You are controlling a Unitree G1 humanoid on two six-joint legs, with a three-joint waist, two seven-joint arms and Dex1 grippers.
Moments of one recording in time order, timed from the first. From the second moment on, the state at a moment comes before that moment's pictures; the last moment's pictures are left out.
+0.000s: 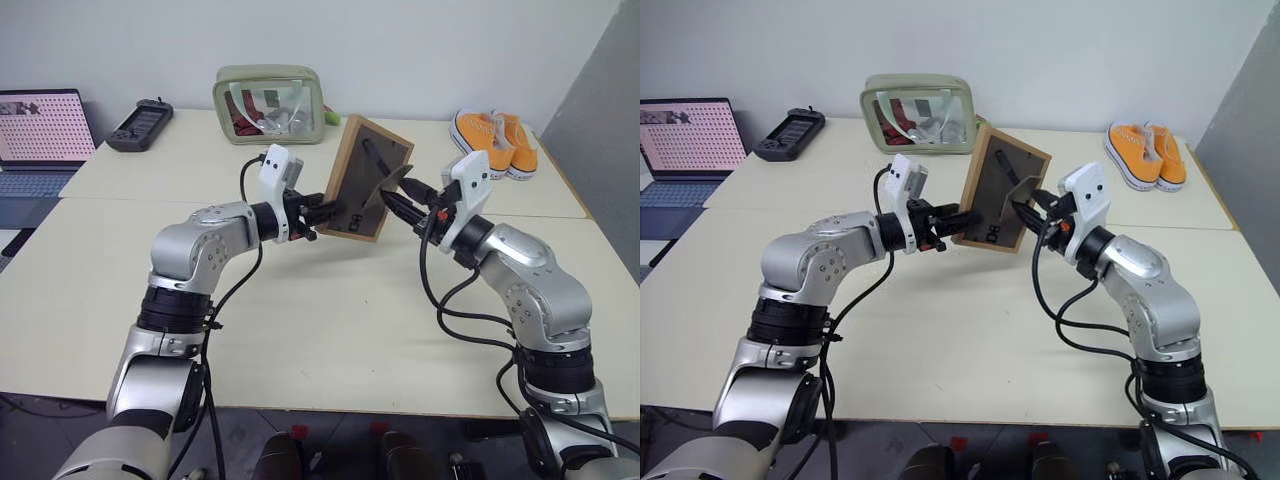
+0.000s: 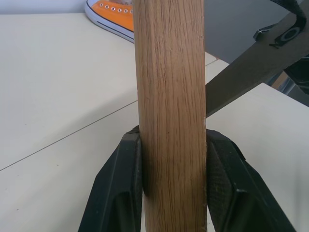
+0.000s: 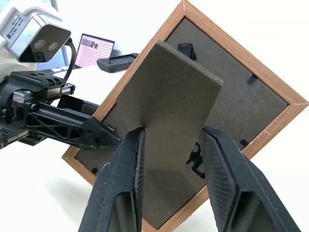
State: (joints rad) left arm -0.86 0.45 -0.04 0.11 -0.57 0.84 -0.66; right arm -0.60 -0.37 -0.01 -0.29 0.35 0.61 0.52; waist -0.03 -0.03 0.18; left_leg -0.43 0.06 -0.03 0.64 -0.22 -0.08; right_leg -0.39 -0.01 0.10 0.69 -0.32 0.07
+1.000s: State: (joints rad) left arm -0.89 0.53 0.07 0.09 -0.77 1.45 -0.68; right arm -0.42 -0.77 0.12 0.21 -0.28 -0.52 0.48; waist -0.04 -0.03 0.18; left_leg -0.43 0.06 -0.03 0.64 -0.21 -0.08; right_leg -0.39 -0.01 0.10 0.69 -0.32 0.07
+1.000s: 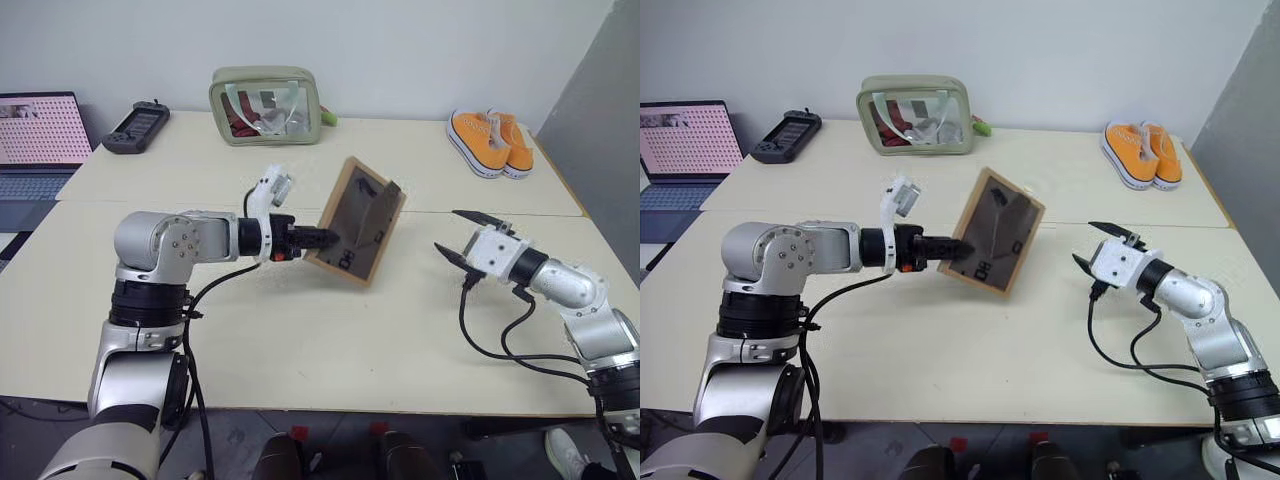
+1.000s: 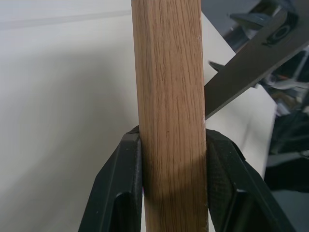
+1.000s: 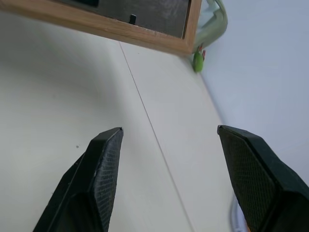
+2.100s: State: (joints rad) left arm -0.92 0.58 0.13 0.18 -1.33 1.61 -0.33; right arm -0.73 -0.75 0.34 0.60 -1.05 -1.03 -0.55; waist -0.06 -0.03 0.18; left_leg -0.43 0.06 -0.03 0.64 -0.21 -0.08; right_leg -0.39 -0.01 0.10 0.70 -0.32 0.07
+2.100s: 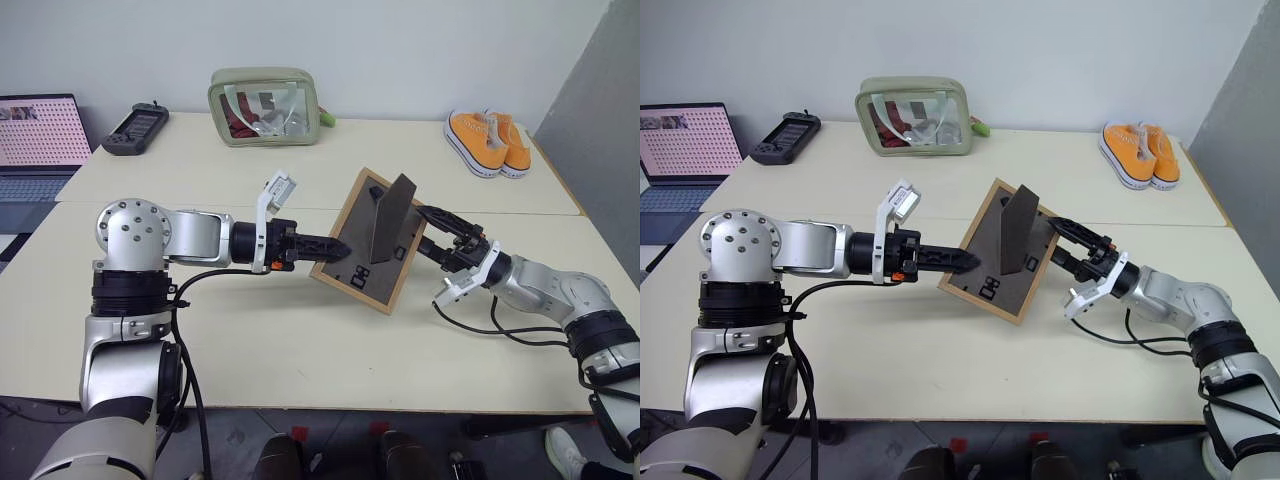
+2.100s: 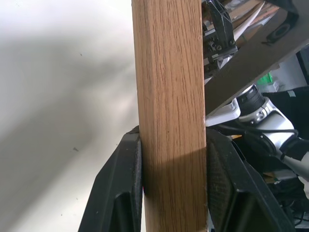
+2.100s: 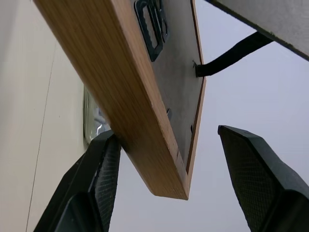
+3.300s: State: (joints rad) left arm -0.92 0.60 0.13 0.24 -1.52 1.61 -0.18; right arm -0.78 -0.78 0.41 0.64 -1.10 -1.03 -0.68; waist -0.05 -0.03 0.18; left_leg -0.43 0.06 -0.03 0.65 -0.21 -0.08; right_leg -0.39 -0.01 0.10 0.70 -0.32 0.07
